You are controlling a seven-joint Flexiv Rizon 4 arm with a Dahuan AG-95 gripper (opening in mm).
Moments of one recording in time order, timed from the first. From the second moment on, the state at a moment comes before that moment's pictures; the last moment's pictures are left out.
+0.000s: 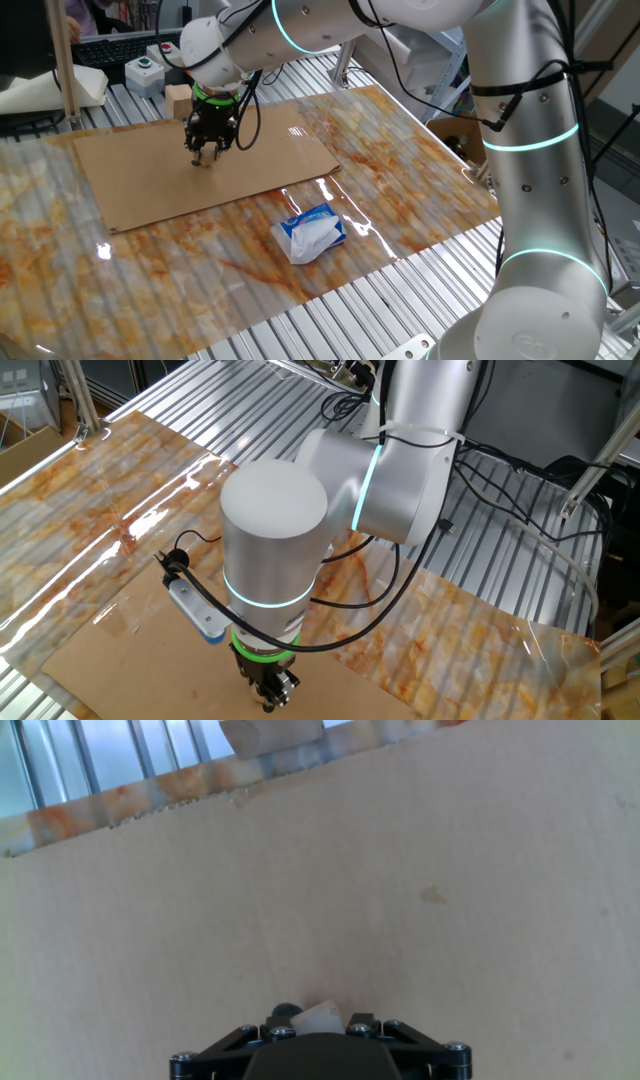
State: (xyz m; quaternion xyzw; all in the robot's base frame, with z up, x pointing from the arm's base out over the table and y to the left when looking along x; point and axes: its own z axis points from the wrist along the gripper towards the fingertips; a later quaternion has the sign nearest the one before) arm 0.699 0.093 0.026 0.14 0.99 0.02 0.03
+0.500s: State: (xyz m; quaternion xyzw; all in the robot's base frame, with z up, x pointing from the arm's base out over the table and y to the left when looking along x) arm 0.698 0.093 0.027 0.12 0.99 0.01 0.03
